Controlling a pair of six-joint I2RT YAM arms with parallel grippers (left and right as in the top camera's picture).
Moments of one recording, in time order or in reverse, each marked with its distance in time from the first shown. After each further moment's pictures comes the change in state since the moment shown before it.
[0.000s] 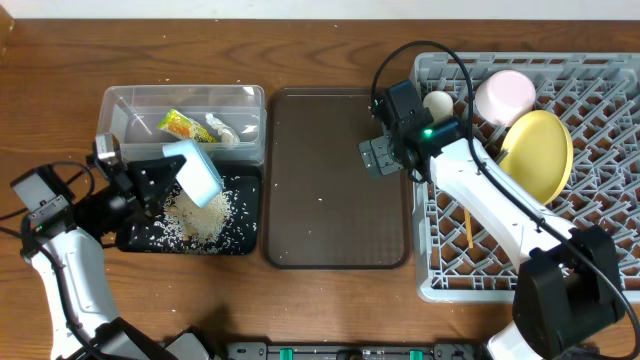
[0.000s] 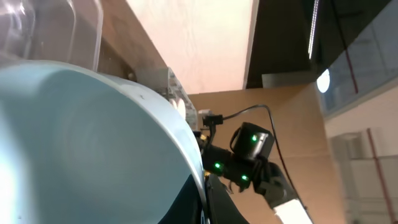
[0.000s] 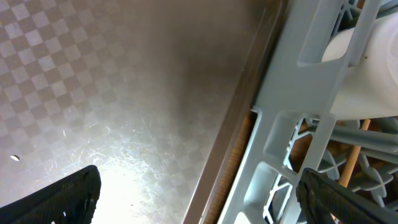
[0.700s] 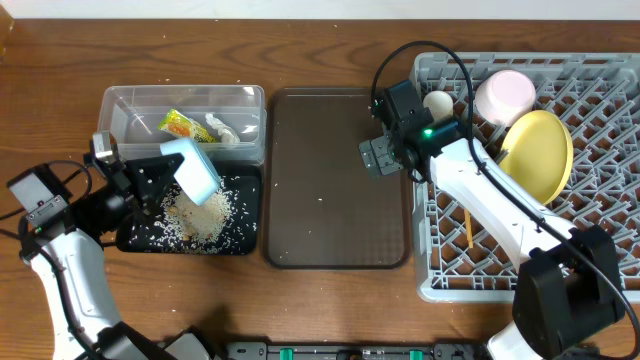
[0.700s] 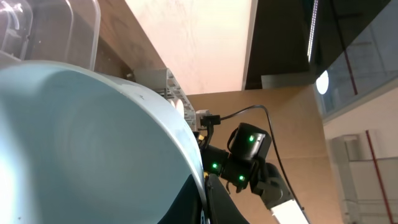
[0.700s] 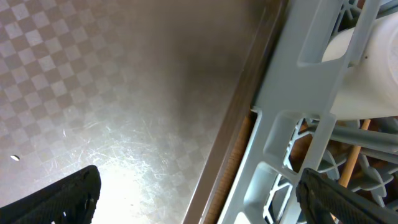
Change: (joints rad) left arm 0.003 -0.020 0.002 -0.008 0.000 -0.022; right arm 0.000 0.000 0.000 0.000 0.000 0.000
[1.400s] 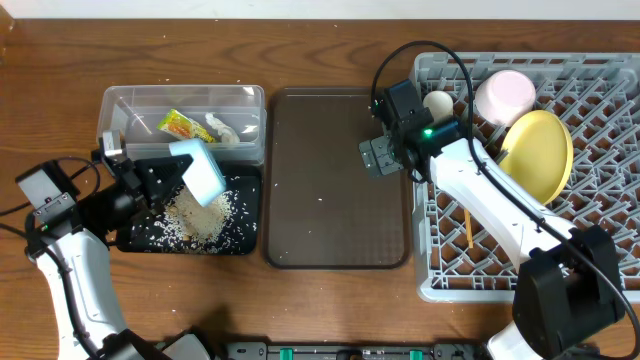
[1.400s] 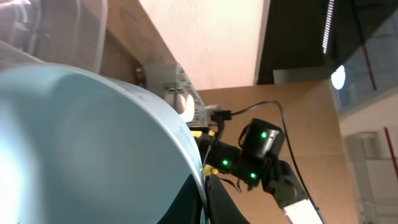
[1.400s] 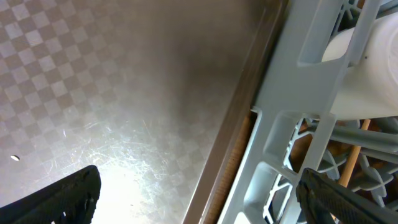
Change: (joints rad) left arm -0.047 -0.017 0.000 -0.020 -0.062 0.014; right arm 0.000 0.000 0.000 0.000 0.000 0.000
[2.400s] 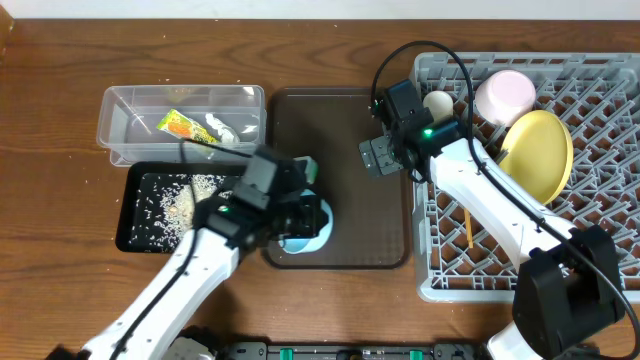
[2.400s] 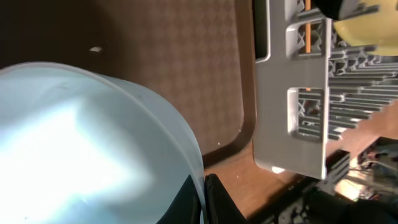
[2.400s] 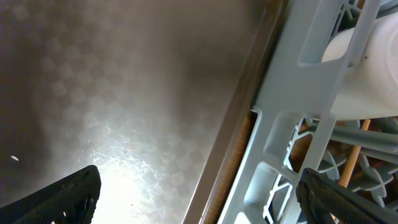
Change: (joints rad) left arm -1.119 -0.021 0.000 -0.009 -0.976 -0.151; right arm 0.000 0.000 0.000 0.000 0.000 0.000
